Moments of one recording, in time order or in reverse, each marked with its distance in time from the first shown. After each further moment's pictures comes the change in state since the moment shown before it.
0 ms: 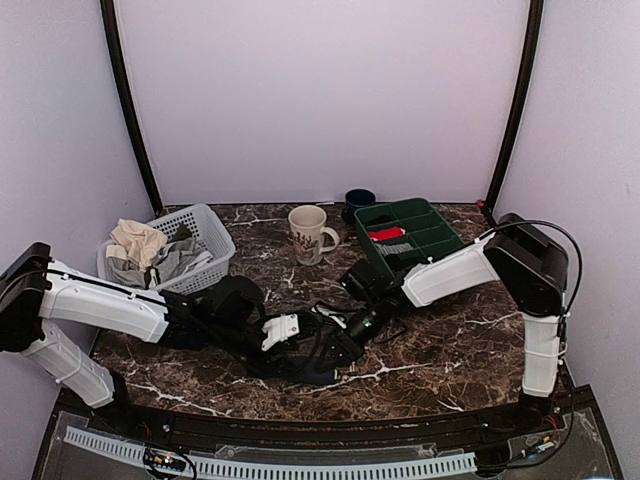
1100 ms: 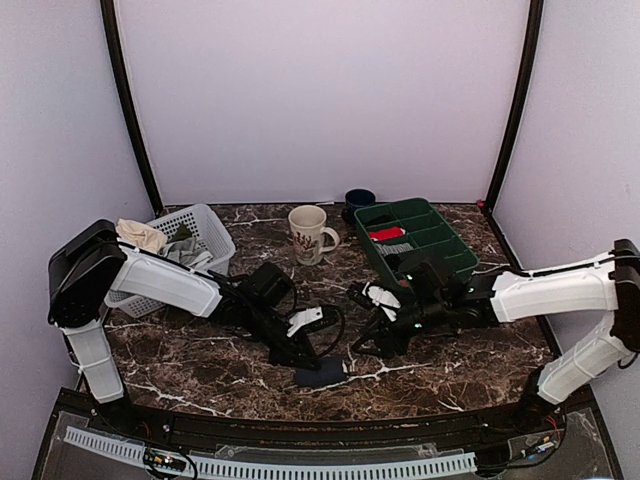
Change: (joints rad) left arm 0.113 0.378 0.267 -0.124 0.374 -0.093; right arm 0.007 -0.579 -0.386 0.101 0.490 0.046
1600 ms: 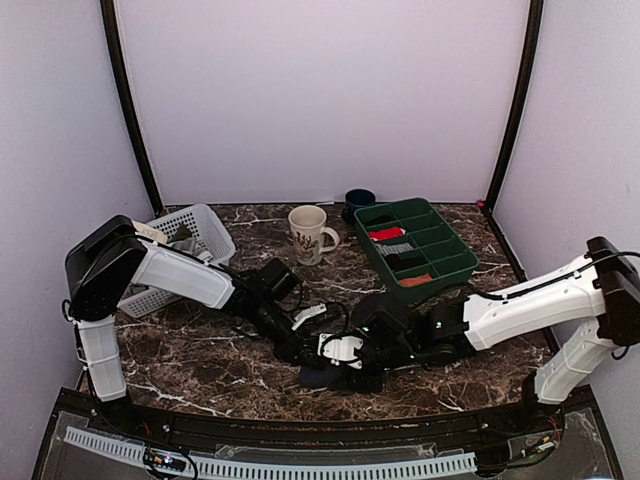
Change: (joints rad) left arm 0.041 0.101 0.098 -0.083 0.151 -0.066; right arm 0.327 0.070 0.088 -0.041 0.340 -0.248
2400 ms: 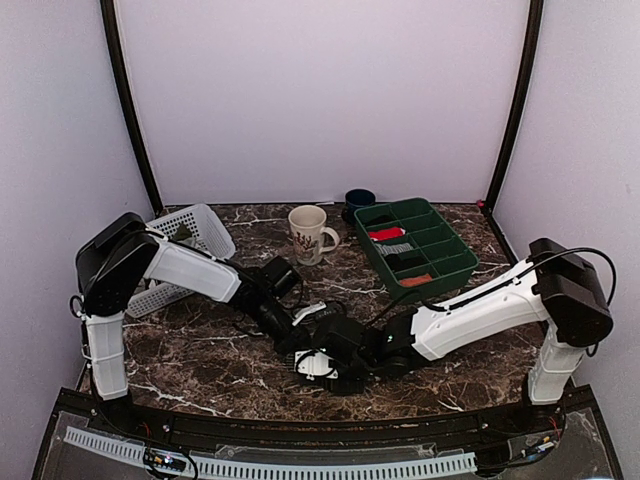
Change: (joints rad) left arm 0.033 0.071 0.070 -0.085 0.068 -0.003; right arm 0.061 0.311 0.188 -0.071 0.273 -0.149
